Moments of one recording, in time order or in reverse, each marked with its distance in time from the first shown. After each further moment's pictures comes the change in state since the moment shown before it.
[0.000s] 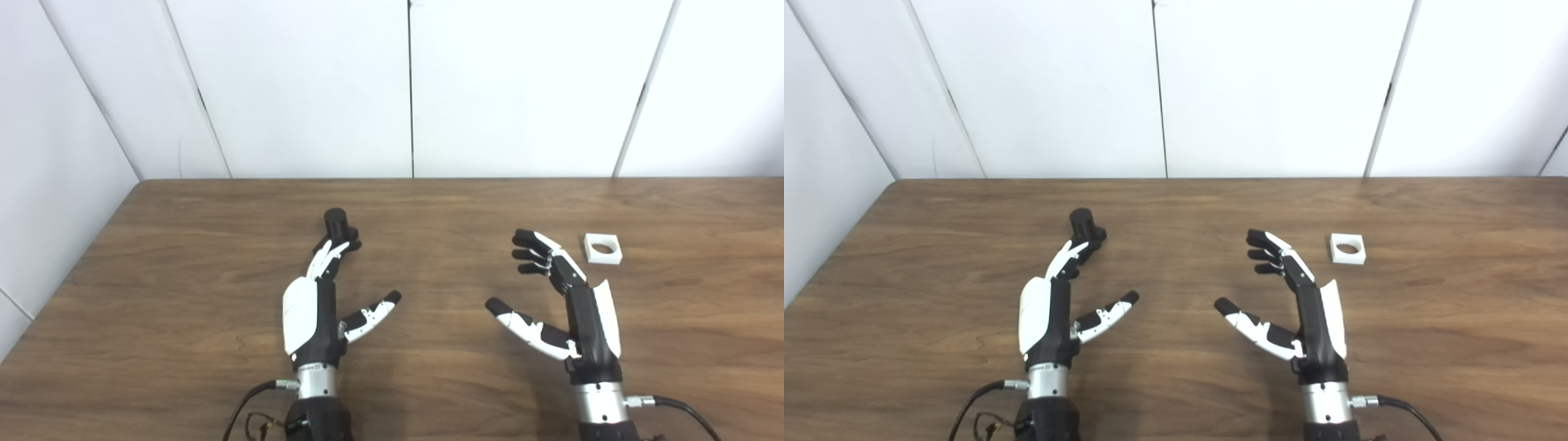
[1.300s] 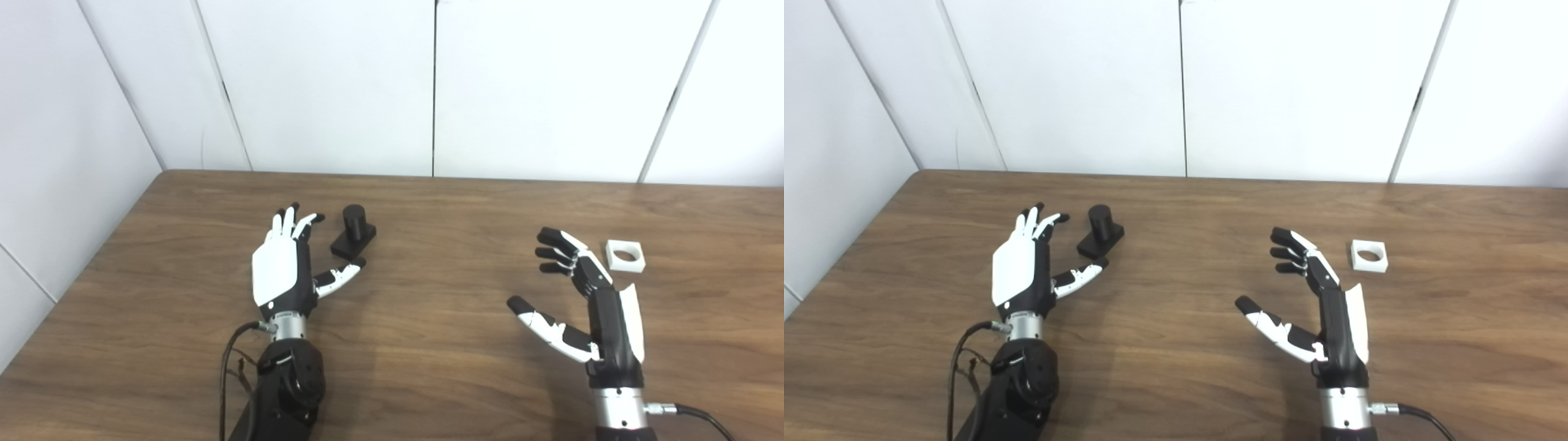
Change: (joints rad) left arm -0.163 0.187 0.000 0.182 0.032 0.163 0.005; right arm -0.010 -0.002 -0.006 0.002 0.024 -0.018 0.000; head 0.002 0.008
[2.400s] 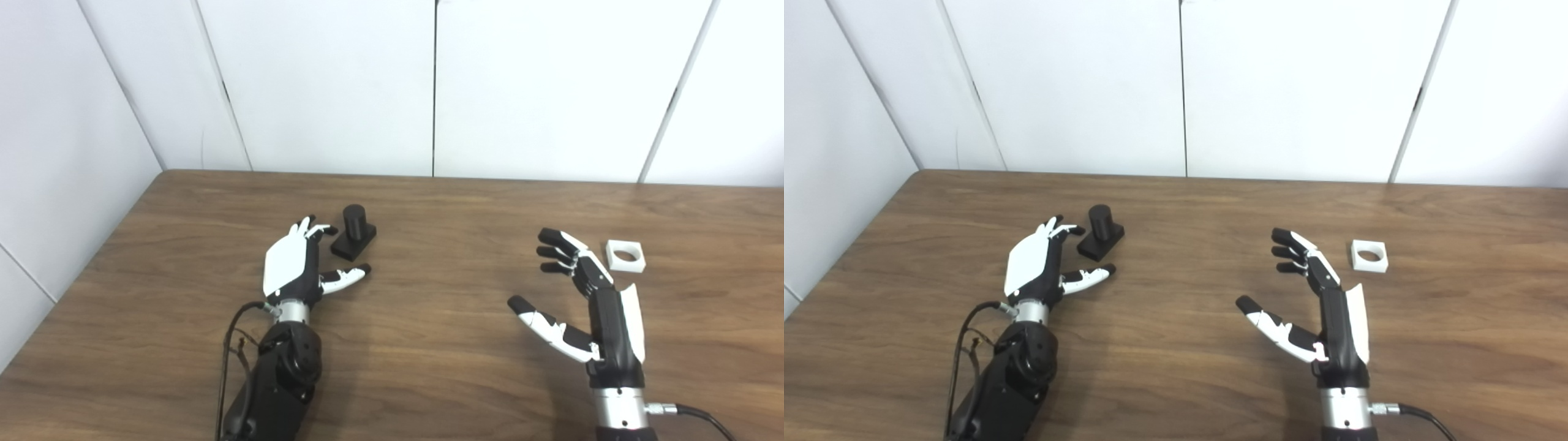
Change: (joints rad) left arm -0.077 0.040 -0.031 0.102 -0.063 0.039 -0.114; right arm 0.000 0.001 -0.002 -0.001 -0.001 0.004 -0.001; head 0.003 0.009
